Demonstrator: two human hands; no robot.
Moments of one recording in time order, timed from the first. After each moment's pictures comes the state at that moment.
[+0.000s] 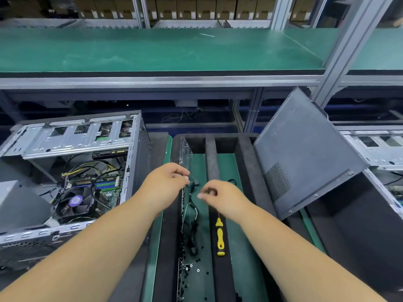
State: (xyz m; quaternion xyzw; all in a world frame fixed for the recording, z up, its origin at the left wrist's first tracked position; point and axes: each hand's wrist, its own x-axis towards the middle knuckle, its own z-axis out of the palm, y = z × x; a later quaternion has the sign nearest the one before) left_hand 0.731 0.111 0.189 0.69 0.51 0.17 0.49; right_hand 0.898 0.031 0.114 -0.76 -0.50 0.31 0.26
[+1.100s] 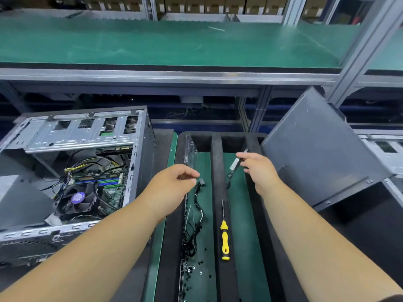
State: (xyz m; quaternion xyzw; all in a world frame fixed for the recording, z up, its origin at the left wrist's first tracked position) left_hand 0.725 0.114 0.182 0.71 0.47 0.17 0.50; right_hand 0.975 0.068 0.119 -0.73 -0.22 0.35 0.54
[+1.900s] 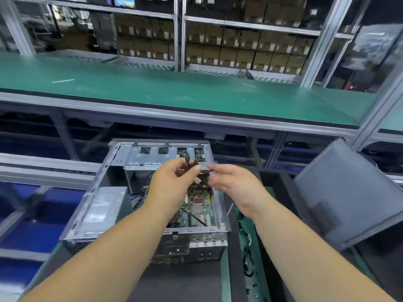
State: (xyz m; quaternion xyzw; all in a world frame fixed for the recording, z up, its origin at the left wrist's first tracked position) left_hand 0.548 0.172 0.251 0.66 0.41 0.43 0.46; right_hand 0.704 0.107 0.260 -0.63 -0.41 0.41 0.52
